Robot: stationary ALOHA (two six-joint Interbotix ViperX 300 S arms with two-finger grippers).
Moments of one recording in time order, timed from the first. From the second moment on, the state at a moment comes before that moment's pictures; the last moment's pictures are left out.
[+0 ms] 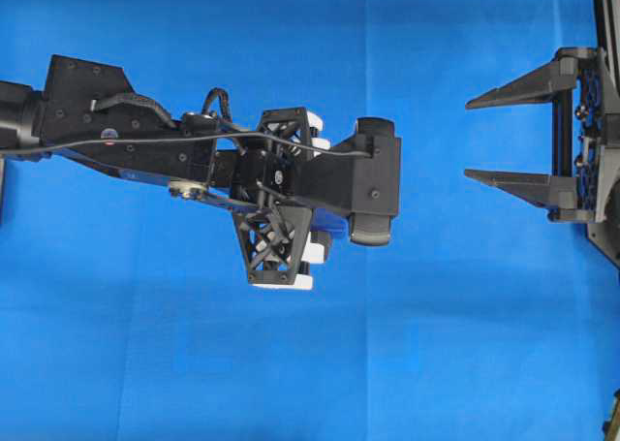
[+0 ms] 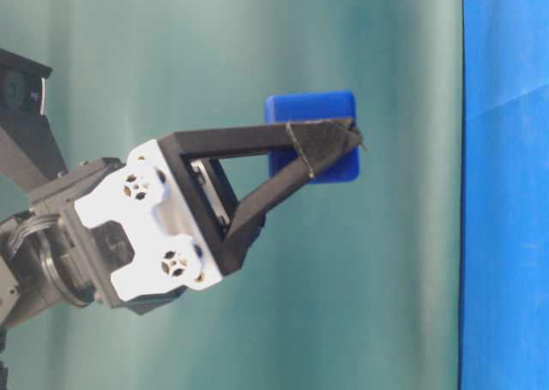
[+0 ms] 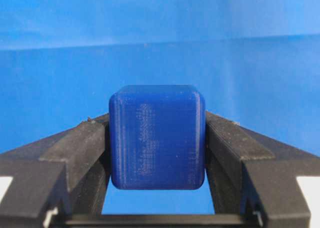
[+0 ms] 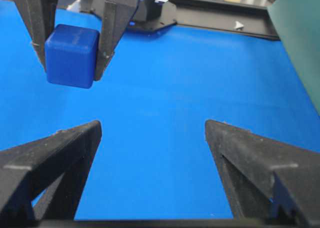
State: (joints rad) left arm -0.10 0.13 -0.01 0.04 0.85 -0.06; right arm -0.04 -0.85 1.15 0.00 -0.20 0.02
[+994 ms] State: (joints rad) left arm -0.10 0.13 -0.01 0.04 0.85 -0.06; right arm -0.04 -0.85 1.15 0.00 -0.20 0.02
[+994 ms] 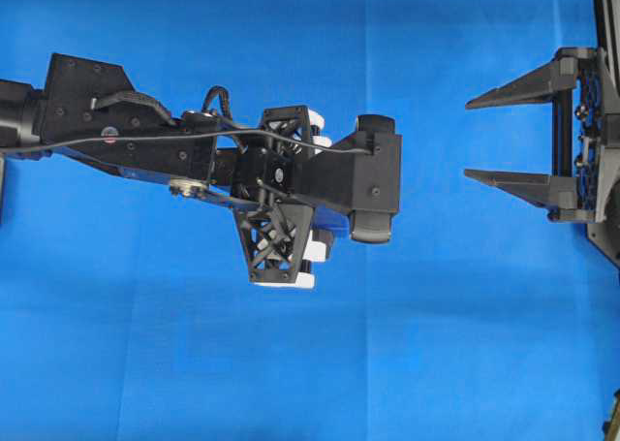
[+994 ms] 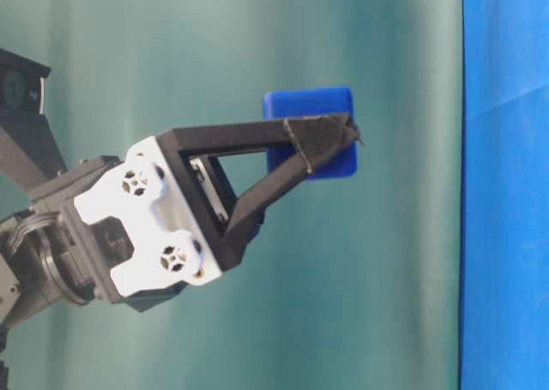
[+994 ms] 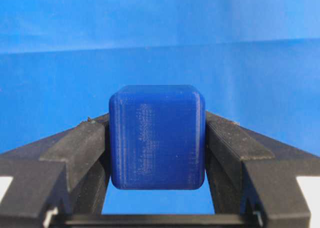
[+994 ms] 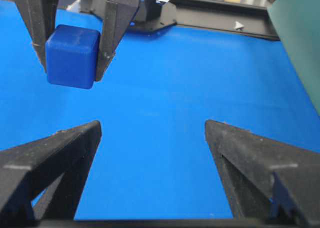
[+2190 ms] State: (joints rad) left arm -0.08 -0.16 0.53 0.04 0.00 -0.06; right arm -0.04 -0.85 1.15 0.00 -0.21 0.02
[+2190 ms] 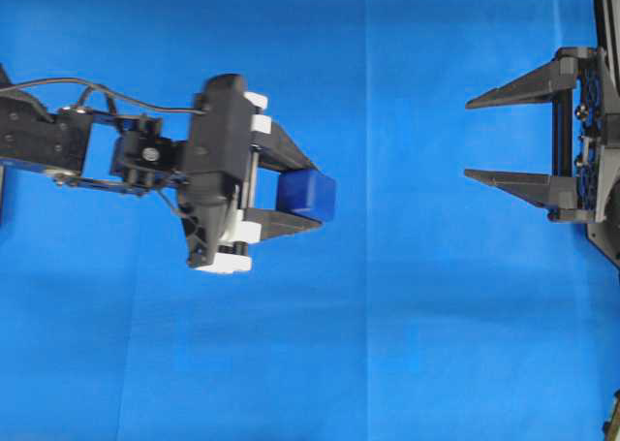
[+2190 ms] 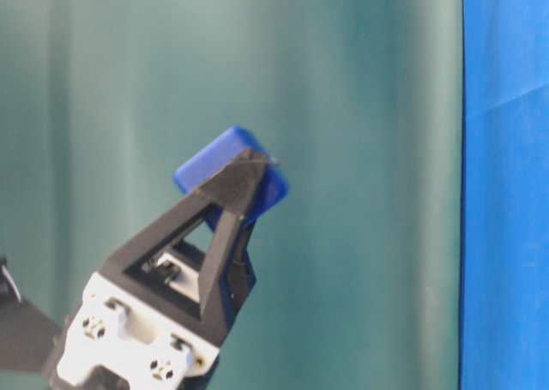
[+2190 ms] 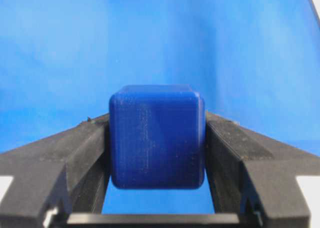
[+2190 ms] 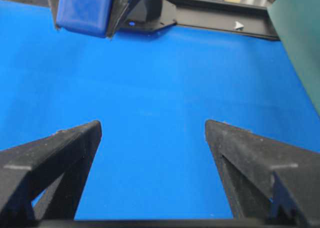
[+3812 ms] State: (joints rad) left arm -0.04 -0.22 0.69 0.02 -0.29 -0.06; right arm -0.04 -0.85 1.12 -0.58 -0.24 -0.40
